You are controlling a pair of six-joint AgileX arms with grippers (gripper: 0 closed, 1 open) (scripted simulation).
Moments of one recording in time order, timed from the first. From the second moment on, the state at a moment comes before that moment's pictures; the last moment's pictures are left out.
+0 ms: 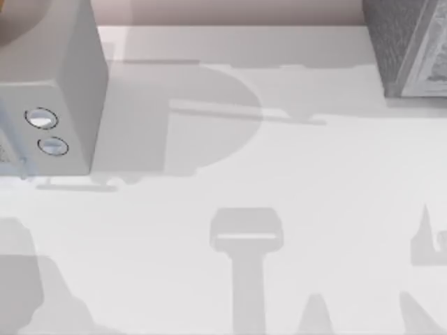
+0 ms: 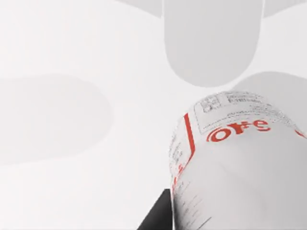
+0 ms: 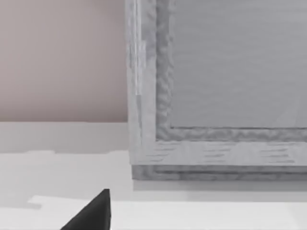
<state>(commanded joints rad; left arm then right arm) 0.54 1.53 1.06 -1.11 0.00 0.57 0.00 0.00 0.00 0.00 0.00 0.00</state>
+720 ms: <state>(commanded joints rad) 0.55 1.54 1.04 -1.07 0.00 0.57 0.00 0.00 0.00 0.00 0.00 0.00</state>
